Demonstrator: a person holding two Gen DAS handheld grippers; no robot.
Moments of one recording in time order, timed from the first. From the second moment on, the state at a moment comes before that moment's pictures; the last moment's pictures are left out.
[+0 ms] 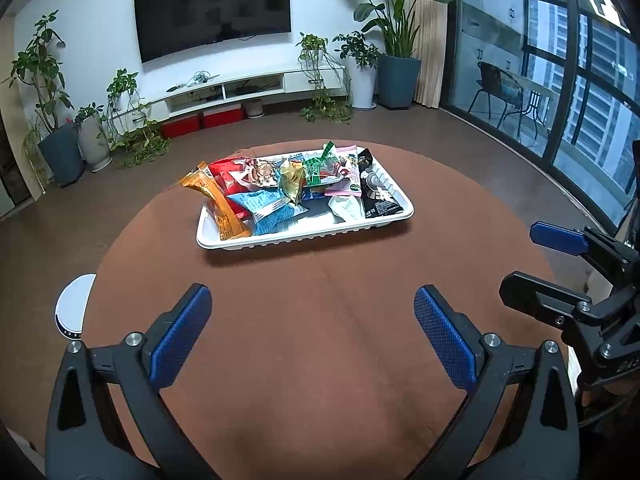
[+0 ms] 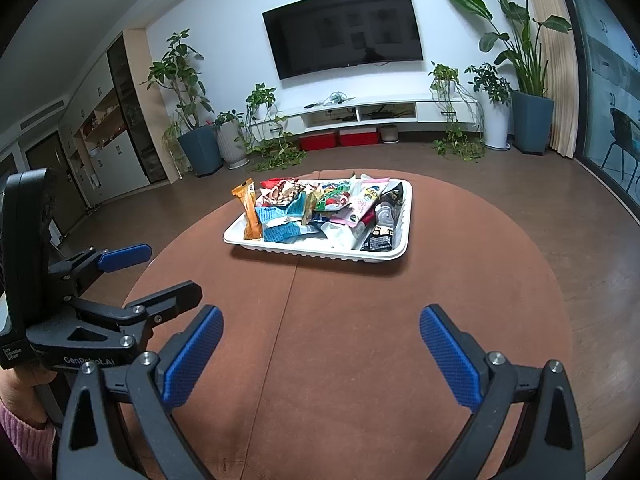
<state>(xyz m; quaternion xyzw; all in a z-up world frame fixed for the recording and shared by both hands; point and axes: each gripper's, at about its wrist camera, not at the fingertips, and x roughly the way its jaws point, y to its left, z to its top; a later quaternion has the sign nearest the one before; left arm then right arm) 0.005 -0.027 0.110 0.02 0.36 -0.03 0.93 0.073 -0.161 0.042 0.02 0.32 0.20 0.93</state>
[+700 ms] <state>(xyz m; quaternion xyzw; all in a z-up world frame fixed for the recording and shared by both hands) 0.006 -0.027 0.112 0.02 0.36 -0.03 0.93 0.073 -0.162 0.042 0.02 0.32 0.20 0.93</state>
